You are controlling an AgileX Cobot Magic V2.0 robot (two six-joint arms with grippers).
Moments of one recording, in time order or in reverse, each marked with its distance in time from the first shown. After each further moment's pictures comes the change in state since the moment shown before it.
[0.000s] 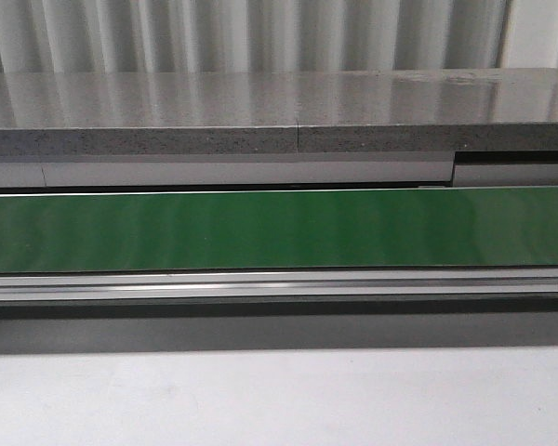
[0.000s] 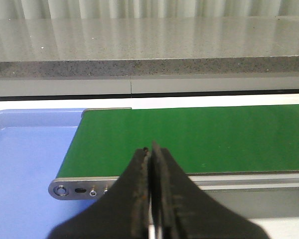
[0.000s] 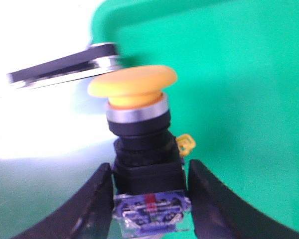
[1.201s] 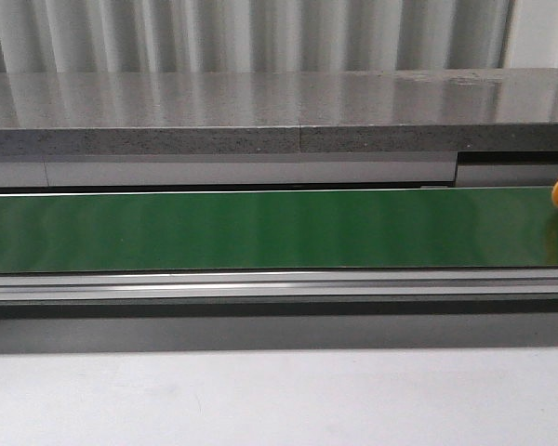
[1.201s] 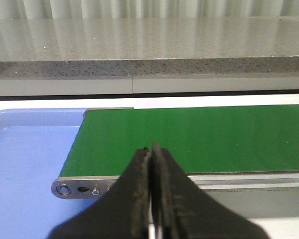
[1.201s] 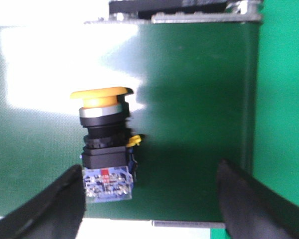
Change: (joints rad) left arm 0.000 0.000 0.000 0.000 0.000 0.000; right arm 0.185 -0.062 0.140 0.011 -0.036 0.000
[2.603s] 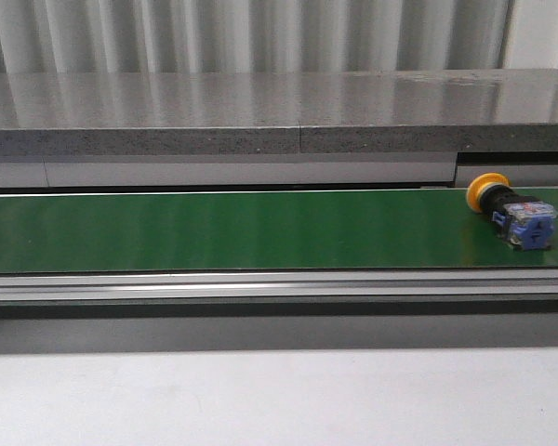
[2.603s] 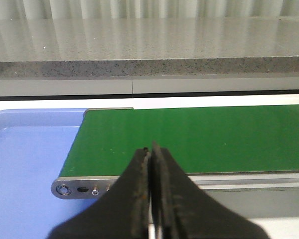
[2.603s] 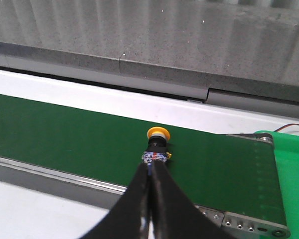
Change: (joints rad) left arm 0.000 0.000 0.000 0.000 0.000 0.000; right arm 0.282 -1.311 0.709 0.058 -0.330 -0.008
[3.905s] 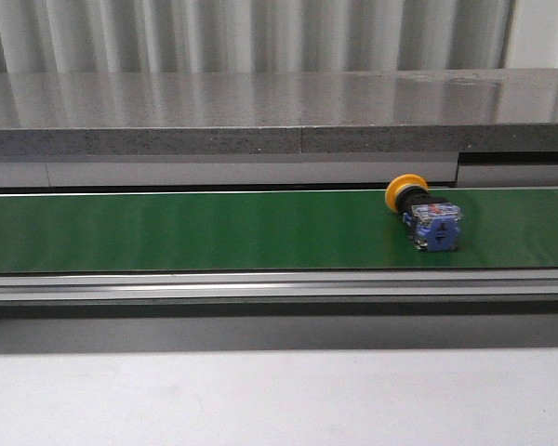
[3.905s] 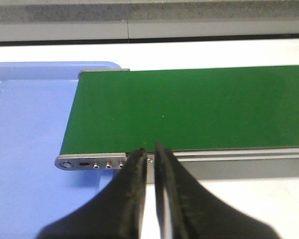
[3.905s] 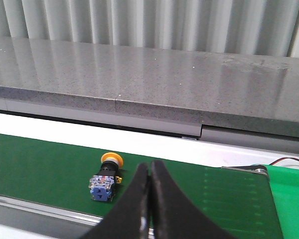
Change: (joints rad) left arm 0.000 0.406 -0.375 -0.005 0.310 0.009; right arm 0.000 -0.129 0.120 0.008 -0.161 0.000
